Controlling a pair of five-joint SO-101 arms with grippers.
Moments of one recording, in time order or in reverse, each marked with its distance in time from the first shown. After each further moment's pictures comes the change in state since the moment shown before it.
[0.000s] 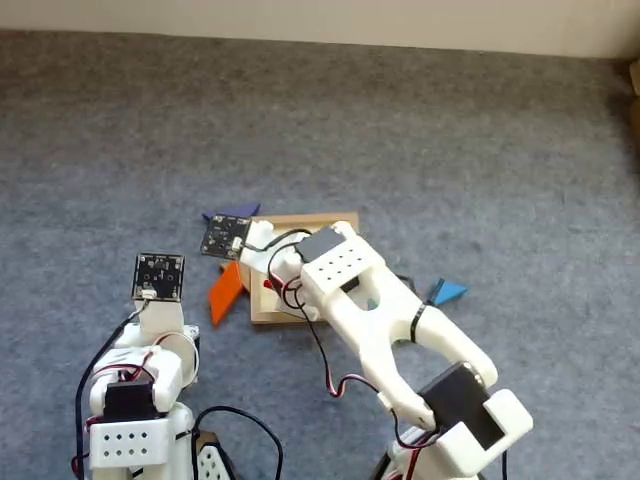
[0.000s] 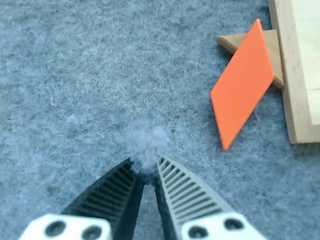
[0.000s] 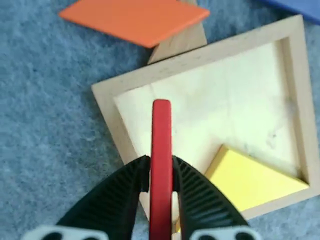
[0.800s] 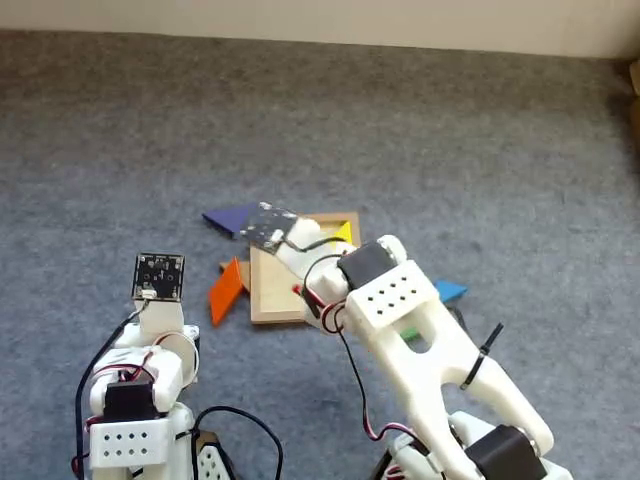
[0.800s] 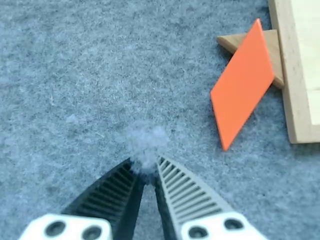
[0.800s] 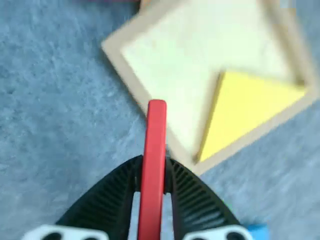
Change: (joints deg) left arm 0.0 0.0 0.0 0.0 0.0; right arm 3.2 -21.1 7.8 10.8 -9.0
